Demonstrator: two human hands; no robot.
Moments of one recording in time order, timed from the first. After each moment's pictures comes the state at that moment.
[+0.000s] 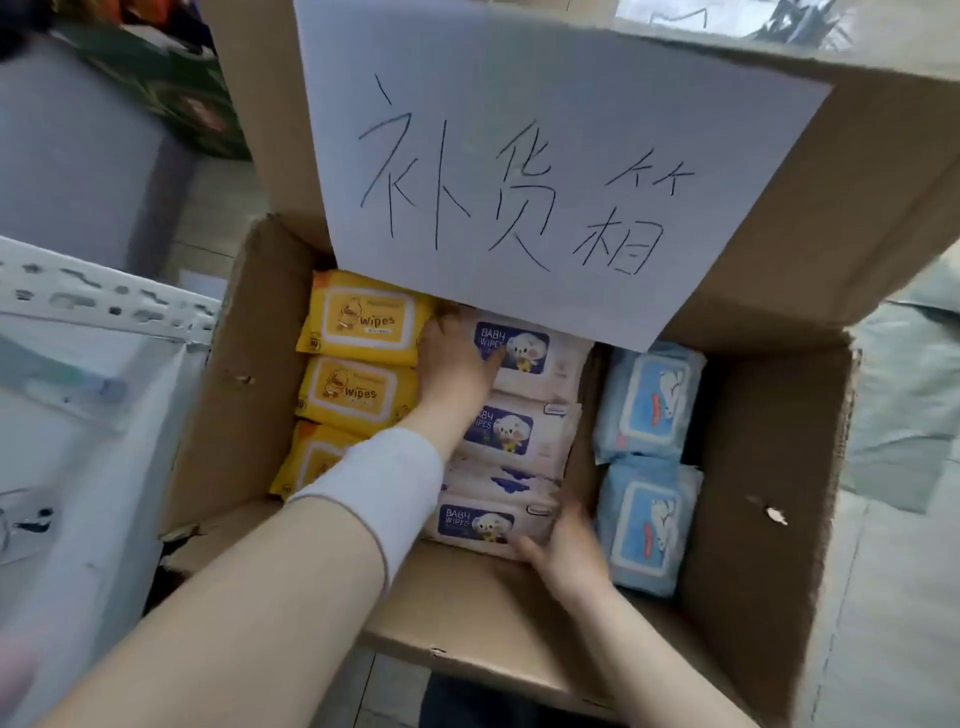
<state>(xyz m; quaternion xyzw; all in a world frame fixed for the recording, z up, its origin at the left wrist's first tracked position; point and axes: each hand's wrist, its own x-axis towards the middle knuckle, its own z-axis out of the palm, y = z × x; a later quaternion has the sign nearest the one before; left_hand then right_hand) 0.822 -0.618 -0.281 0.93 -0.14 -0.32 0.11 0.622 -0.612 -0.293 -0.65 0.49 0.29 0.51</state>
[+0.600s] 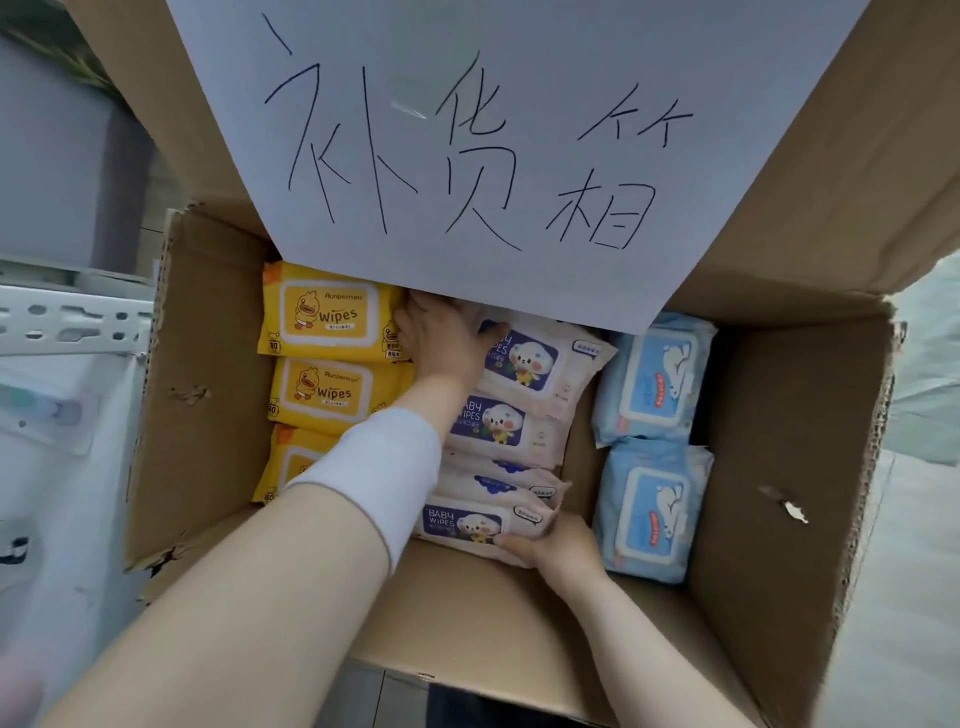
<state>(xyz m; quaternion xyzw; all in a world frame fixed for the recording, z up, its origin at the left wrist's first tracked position) 0.827 -0.637 -0.318 0.95 -0.09 -0.28 0.11 0.613 -0.611 -0.330 -0.53 0.52 0.30 0.60</state>
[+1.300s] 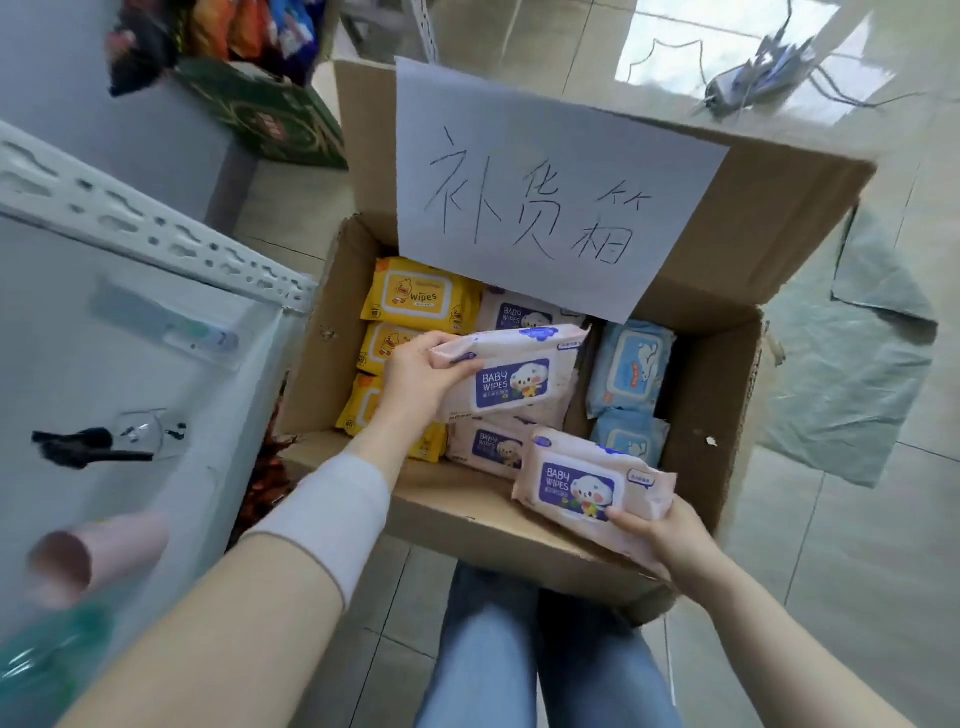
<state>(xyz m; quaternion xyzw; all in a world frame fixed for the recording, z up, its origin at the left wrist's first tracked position) 0.795 -0.531 -0.163 0.84 -0.05 -0.34 0.41 0.522 -0.667 -0.219 -0.46 0.54 0.16 0.69</state>
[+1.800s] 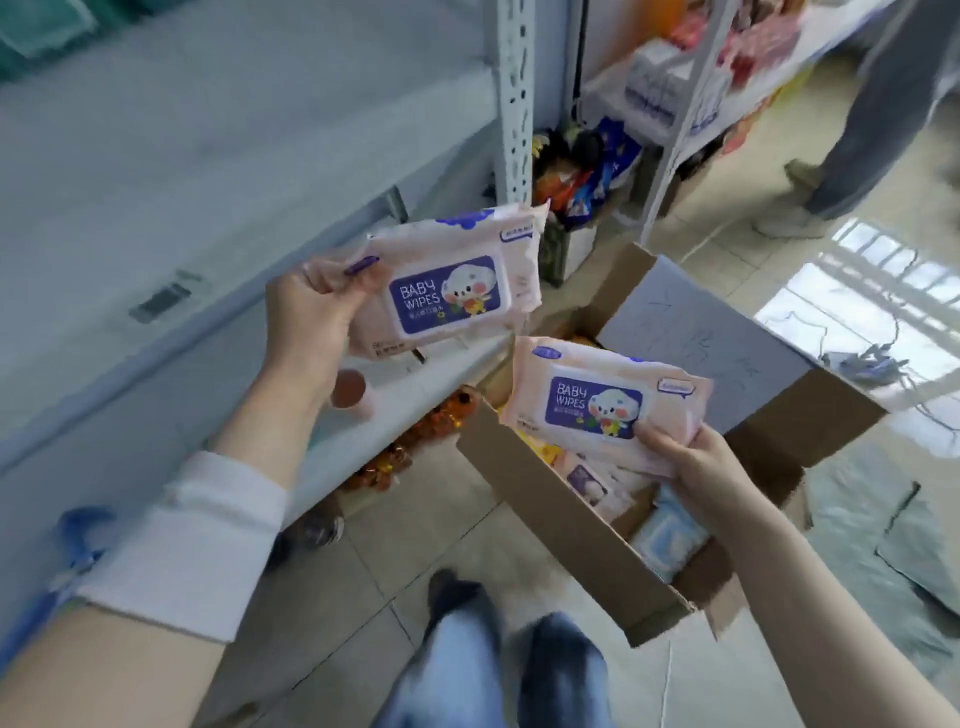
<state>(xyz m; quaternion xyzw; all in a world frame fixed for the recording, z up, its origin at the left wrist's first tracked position) 0.716 -0.272 0.207 0.76 0.11 0.09 0.63 0.604 -0.585 0.089 -0.56 0.21 0.15 0.79</state>
